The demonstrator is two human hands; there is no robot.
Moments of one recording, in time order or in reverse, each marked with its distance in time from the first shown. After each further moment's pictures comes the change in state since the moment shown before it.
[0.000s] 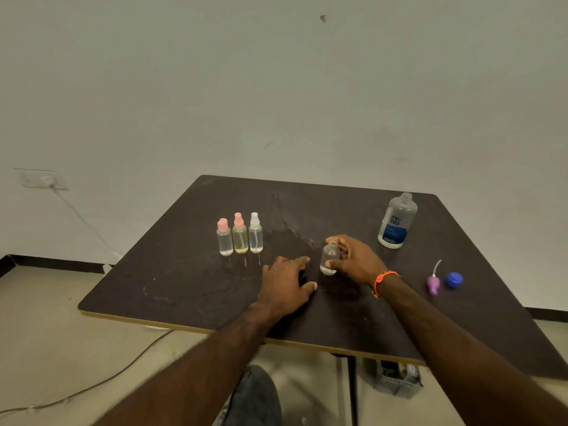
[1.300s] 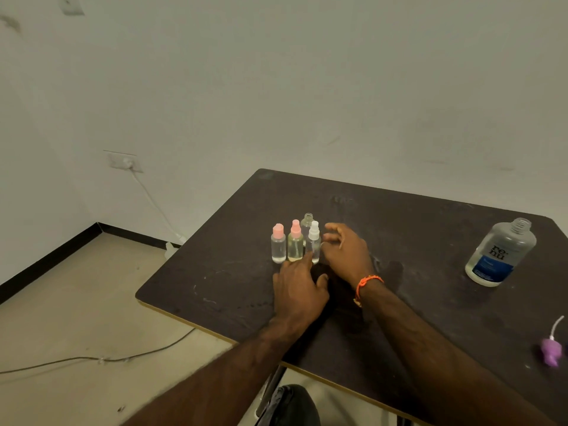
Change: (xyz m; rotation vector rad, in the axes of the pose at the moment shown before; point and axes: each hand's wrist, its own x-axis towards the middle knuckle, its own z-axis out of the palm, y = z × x) left_hand 0.013 -0.067 -0.015 -0.098 0.345 -0.332; right_hand 0.091 -0.086 0.115 0.197 0.110 -0.092
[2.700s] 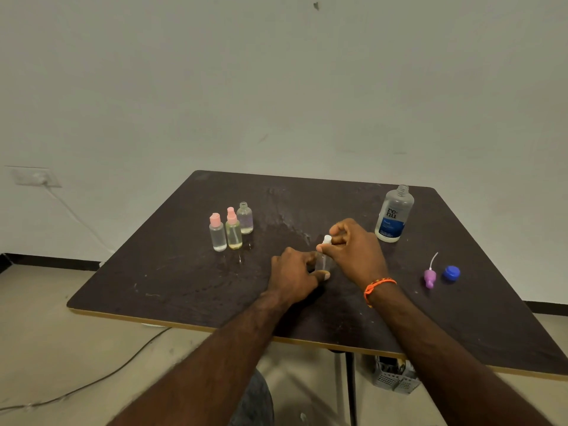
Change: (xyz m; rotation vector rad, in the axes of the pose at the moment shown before) left_hand -0.030 0.074 0.042 -0.104 -0.312 0.294; right_hand -0.116 0.014 -0.129 -0.224 0.245 0.016
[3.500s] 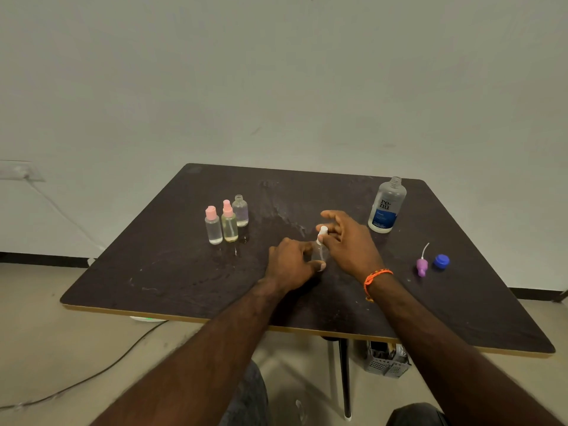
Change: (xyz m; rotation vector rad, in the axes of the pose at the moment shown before) left_hand 0.003 -0.001 -0.006 -0.008 -0.052 0.012; right_hand -0.008 -0.006 -0.003 0.095 -0.092 -0.035
